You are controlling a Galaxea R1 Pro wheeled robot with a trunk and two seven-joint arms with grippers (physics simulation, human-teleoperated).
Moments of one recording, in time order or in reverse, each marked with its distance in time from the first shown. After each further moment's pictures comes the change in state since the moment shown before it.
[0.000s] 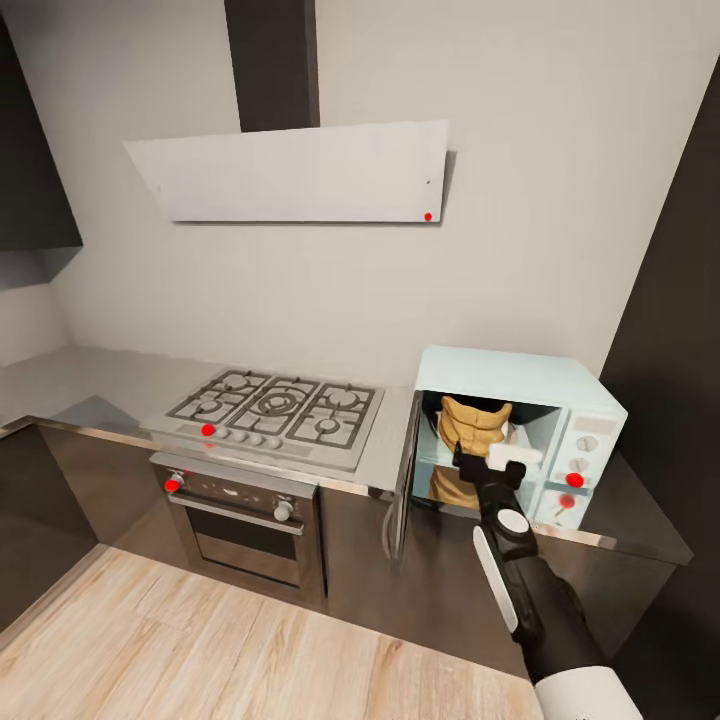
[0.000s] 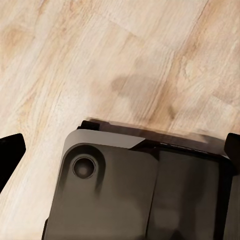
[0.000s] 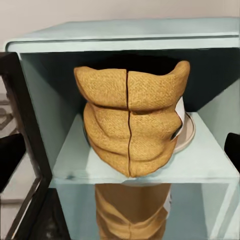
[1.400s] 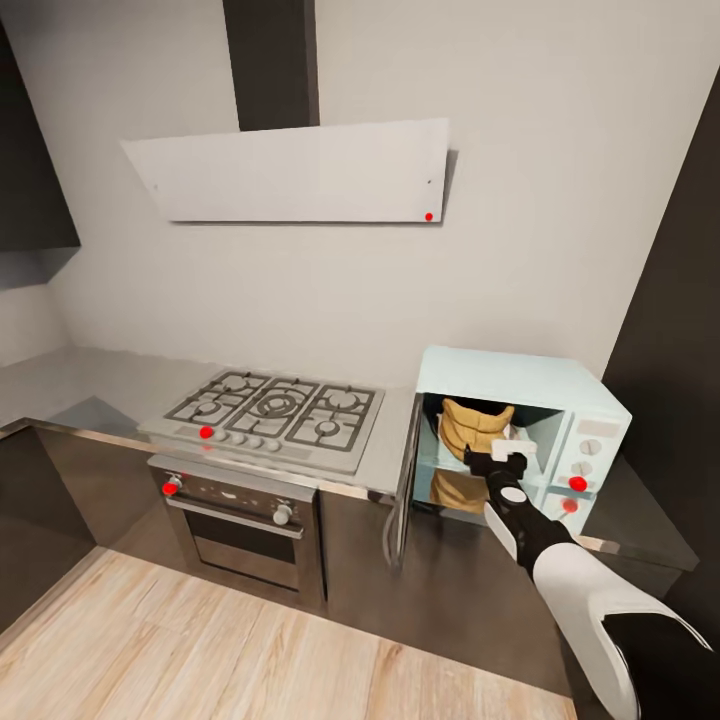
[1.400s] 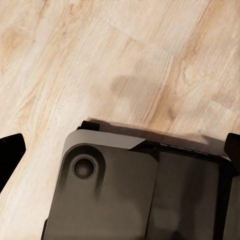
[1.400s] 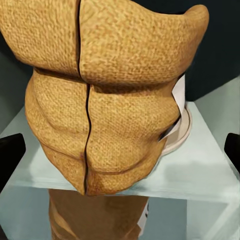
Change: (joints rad) left arm 0.000 0.000 0.006 -0.001 0.001 0.000 0.000; right arm -0.412 -0.111 -0.002 0.898 0.000 -0.372 0.077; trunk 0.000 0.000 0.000
